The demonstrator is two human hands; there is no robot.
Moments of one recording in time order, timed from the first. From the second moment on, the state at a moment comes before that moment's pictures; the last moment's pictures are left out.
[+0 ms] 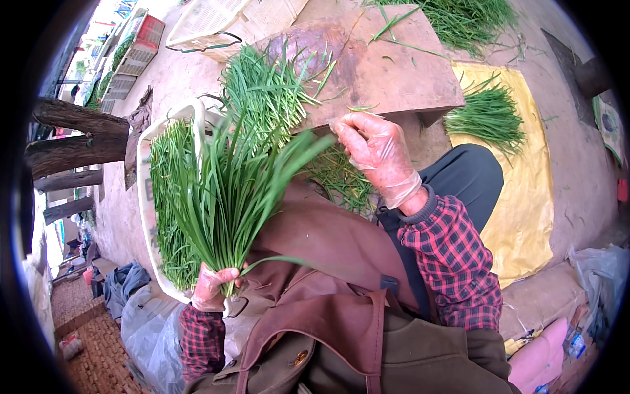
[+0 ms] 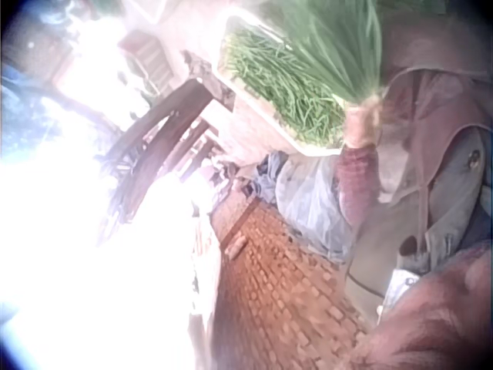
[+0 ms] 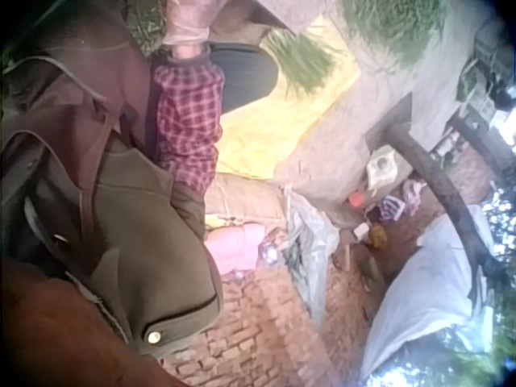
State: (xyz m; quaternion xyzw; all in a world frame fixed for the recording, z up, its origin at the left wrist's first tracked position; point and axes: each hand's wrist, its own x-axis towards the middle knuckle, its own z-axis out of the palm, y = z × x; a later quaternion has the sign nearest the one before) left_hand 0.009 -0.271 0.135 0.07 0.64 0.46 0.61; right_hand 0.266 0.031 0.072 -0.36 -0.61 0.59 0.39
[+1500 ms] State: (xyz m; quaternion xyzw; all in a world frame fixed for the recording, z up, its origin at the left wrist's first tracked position) left_hand 0.034 -0.275 0.113 0.08 0.66 0.39 0.64; right_hand 0.222 0.014 0.130 -0.11 -0.83 0.34 0.44
